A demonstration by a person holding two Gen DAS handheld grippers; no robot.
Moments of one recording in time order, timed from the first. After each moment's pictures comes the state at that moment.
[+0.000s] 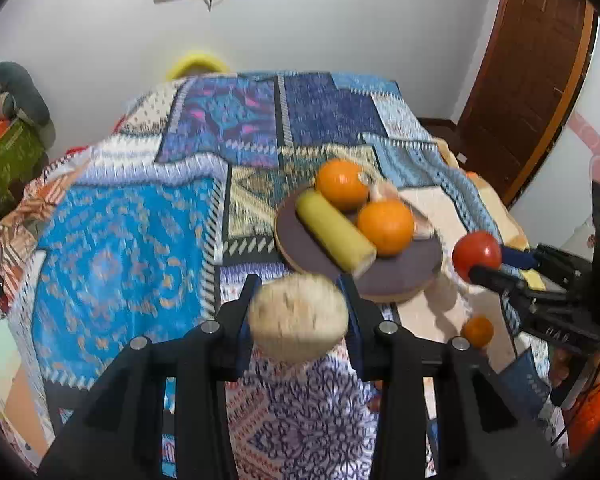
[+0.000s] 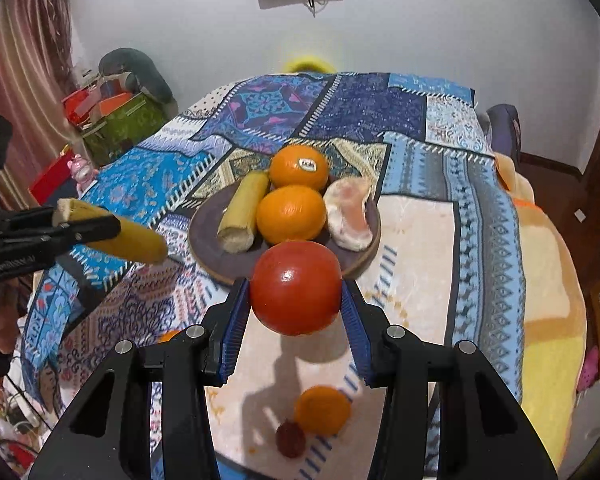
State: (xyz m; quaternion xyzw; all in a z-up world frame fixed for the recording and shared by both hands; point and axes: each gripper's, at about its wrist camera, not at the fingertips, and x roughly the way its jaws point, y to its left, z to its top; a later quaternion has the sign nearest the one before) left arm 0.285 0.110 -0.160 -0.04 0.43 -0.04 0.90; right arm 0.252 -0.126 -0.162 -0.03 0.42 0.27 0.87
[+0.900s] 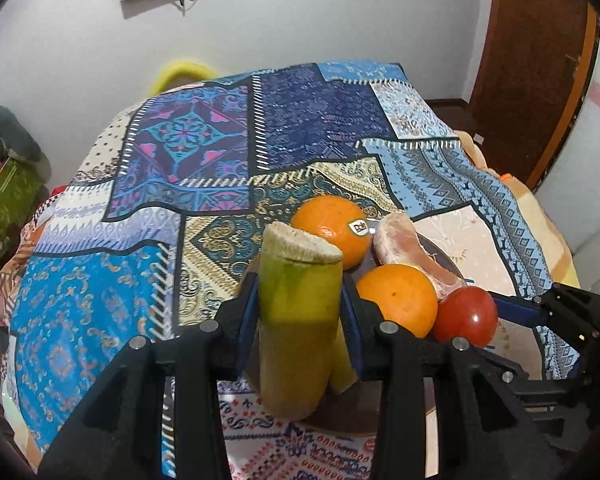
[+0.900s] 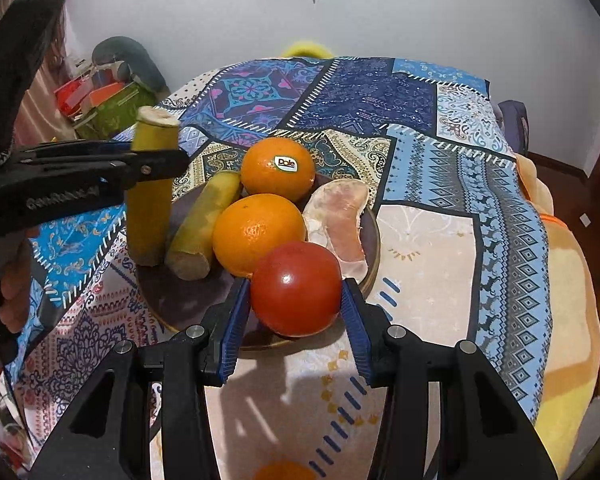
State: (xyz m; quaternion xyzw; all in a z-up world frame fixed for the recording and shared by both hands) left arm 0.396 0.053 -0.200 0.03 0.45 -0.03 0.89; right arm 0.297 -0.115 -0.192 -0.04 0.43 0.27 0.86
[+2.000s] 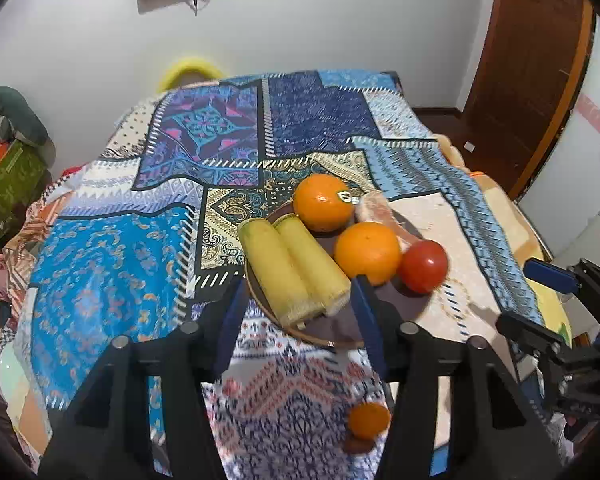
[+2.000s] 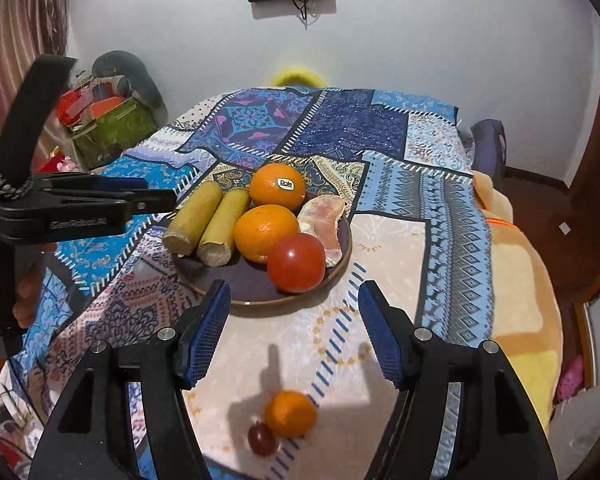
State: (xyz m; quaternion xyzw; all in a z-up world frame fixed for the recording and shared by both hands) left arm 0.314 0.064 -0.157 0.00 0.44 -0.03 0.90; right arm 0.240 -0.142 -0.141 -0.05 0.40 0.24 0.88
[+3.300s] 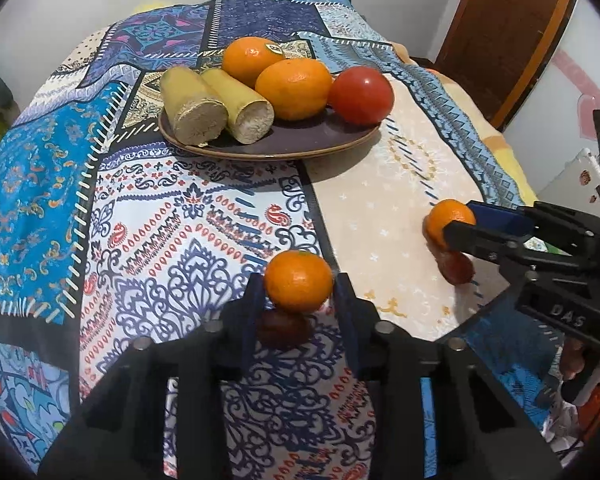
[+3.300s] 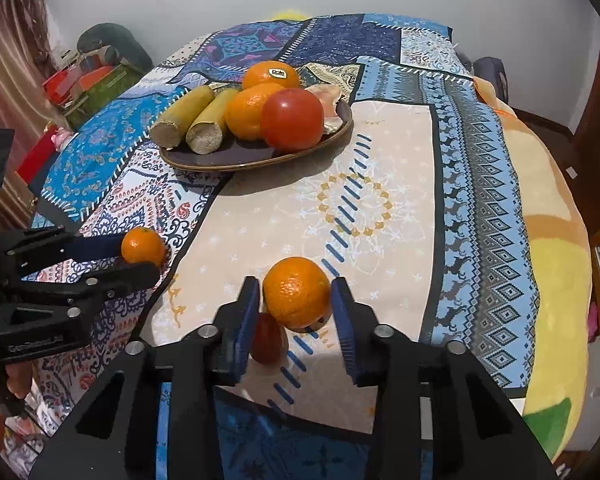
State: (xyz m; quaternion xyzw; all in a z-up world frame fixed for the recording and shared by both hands) left arm 0.247 0.020 -0.251 -0.01 0.52 -0.09 0.85; right arm 0.213 -0.158 -0.210 -0.02 0.49 0.24 0.84
